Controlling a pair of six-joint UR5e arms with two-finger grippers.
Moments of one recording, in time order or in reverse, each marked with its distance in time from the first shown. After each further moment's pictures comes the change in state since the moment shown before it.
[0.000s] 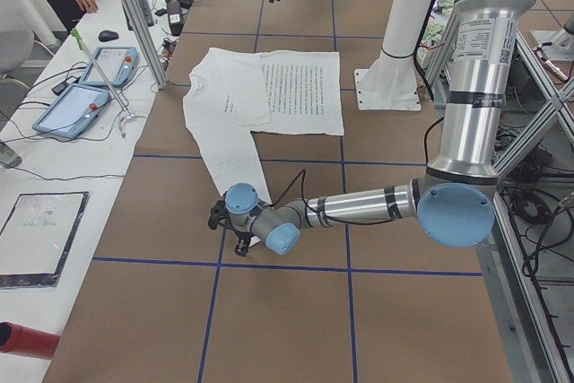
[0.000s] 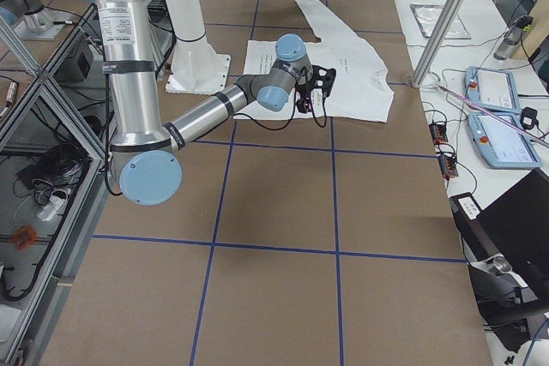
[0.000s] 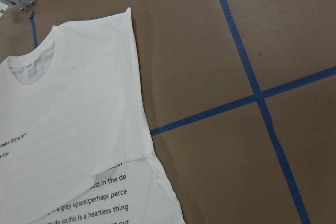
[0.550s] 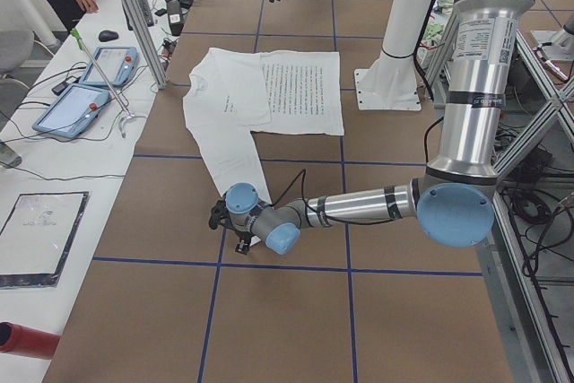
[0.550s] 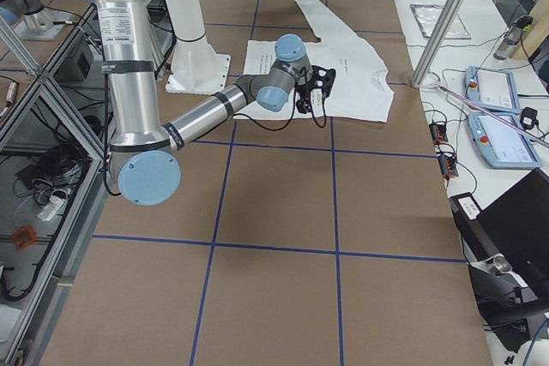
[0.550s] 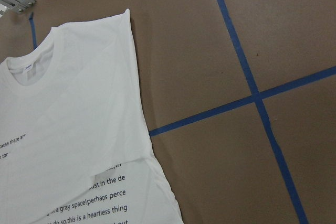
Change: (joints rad) left arm 0.003 -0.001 0.001 0.001 -0.001 -0.003; right arm 0.002 -0.004 0.001 0.000 -0.001 0.000
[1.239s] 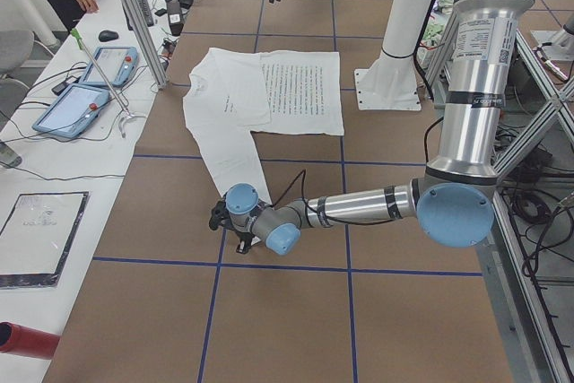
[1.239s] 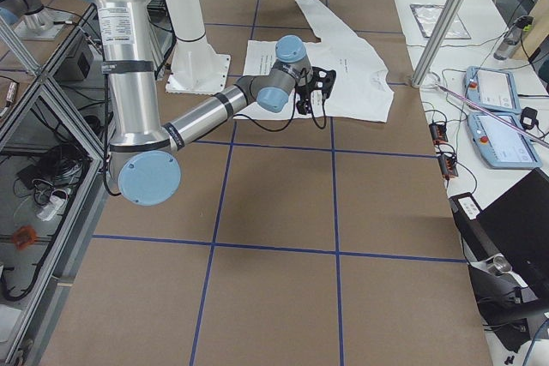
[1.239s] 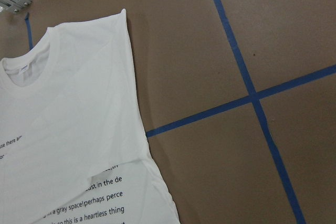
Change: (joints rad) left arm 0.001 0.001 0.003 0.001 0.000 0.000; right arm -0.001 0.000 -0.006 0.000 0.000 0.003
